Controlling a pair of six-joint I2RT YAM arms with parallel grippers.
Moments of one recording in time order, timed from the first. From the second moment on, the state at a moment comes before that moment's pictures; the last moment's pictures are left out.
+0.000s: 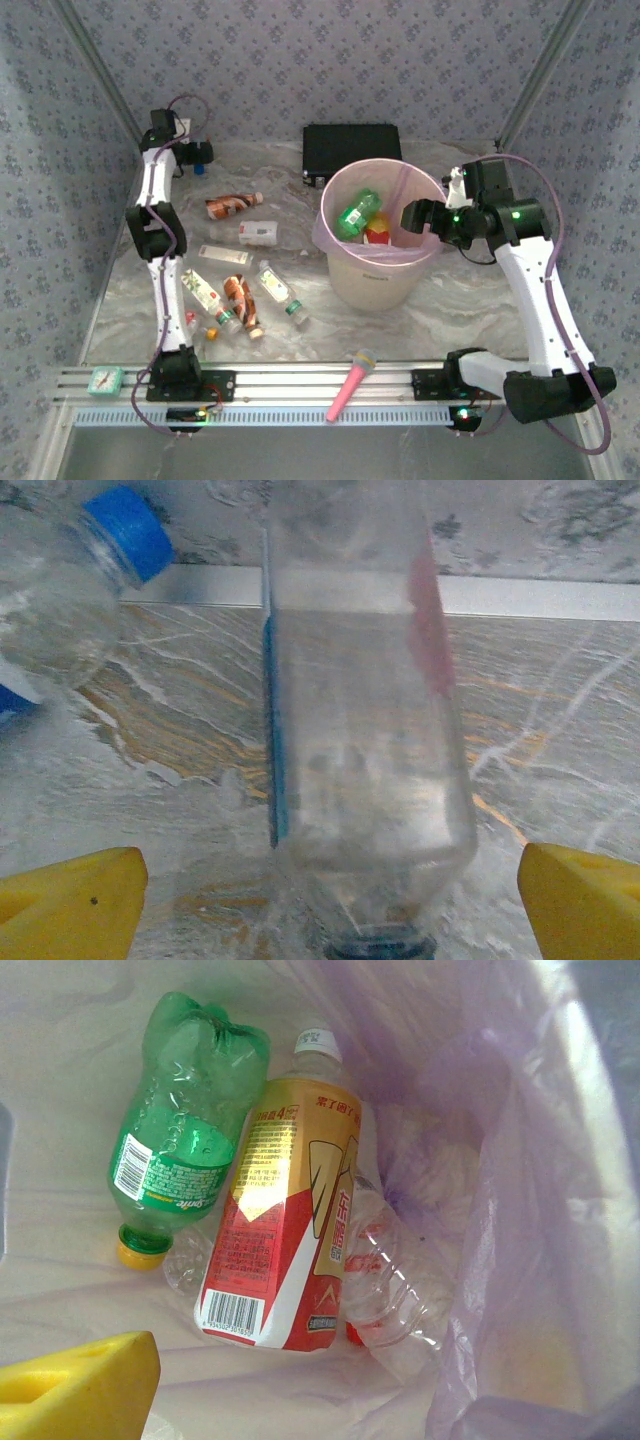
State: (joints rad) left arm 0.13 2.71 2.66 -0.80 0.09 0.05; right arm 0.17 1.17 1.42 -1.22 -0.32 0.40
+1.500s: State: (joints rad) left arm 0.09 2.60 2.54 -0.82 0.08 -0.12; right arm 0.32 1.18 1.39 -1.09 -0.30 0.45
